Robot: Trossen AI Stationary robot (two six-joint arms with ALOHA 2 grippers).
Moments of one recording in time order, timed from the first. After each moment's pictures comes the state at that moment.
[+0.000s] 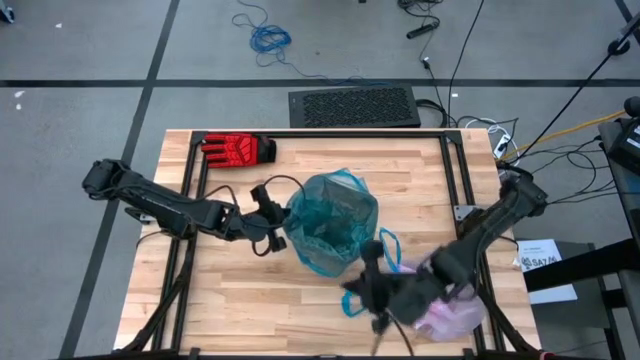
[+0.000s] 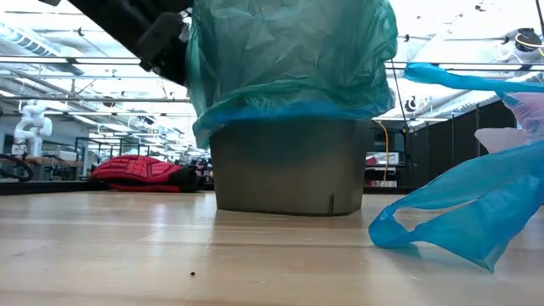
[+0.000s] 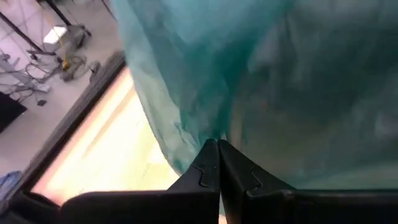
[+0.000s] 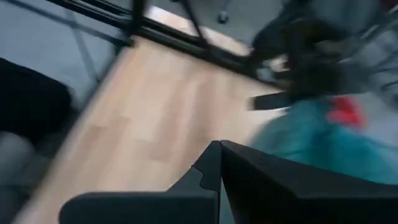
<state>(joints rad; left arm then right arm) -0.26 1.24 0.73 -0.16 -0.65 -0.17 0.66 1.64 1.54 -0.55 0.62 0.07</state>
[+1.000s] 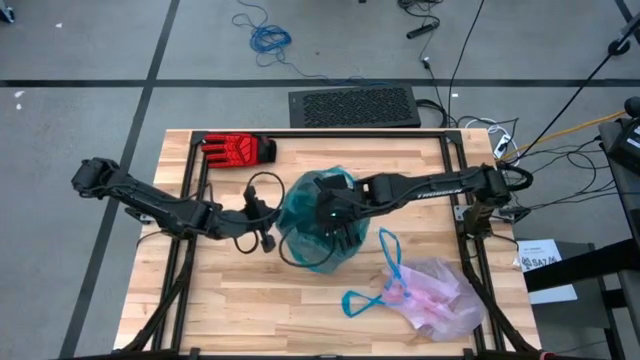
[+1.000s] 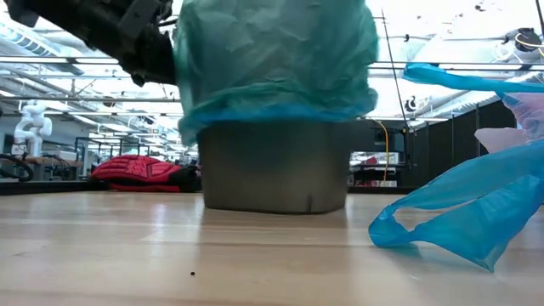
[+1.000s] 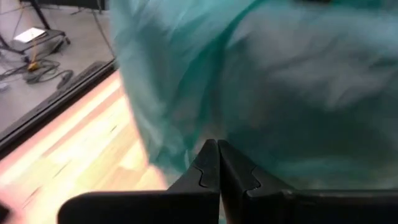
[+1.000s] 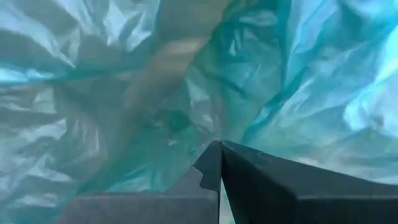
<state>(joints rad) -0.28 1.08 0.52 0.09 -0.61 -0.26 0.10 1.83 1.77 -0.99 0.17 -0.27</state>
